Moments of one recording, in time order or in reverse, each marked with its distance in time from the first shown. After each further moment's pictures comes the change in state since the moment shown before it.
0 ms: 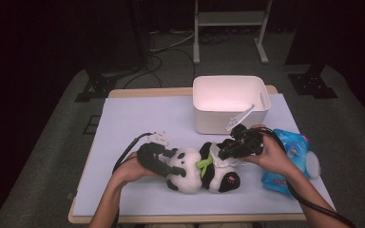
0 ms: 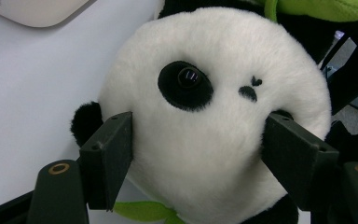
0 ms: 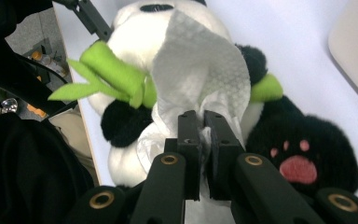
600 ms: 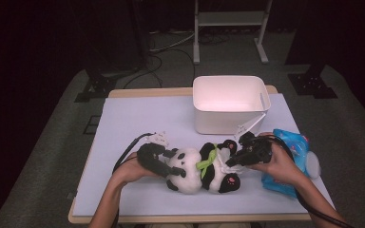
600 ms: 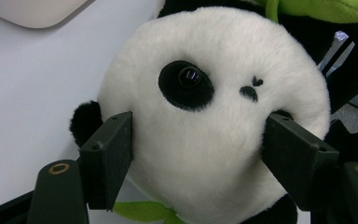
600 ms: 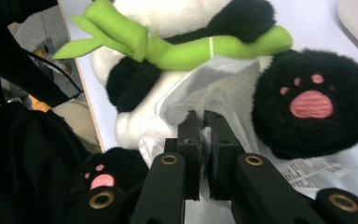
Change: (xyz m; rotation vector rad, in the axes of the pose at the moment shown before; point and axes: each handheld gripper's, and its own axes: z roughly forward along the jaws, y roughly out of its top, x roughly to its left) left arm 0.000 -0.001 0.000 0.000 -0.004 0.011; right arm 0.004 -0.028 -0.004 -0.003 0.006 0.016
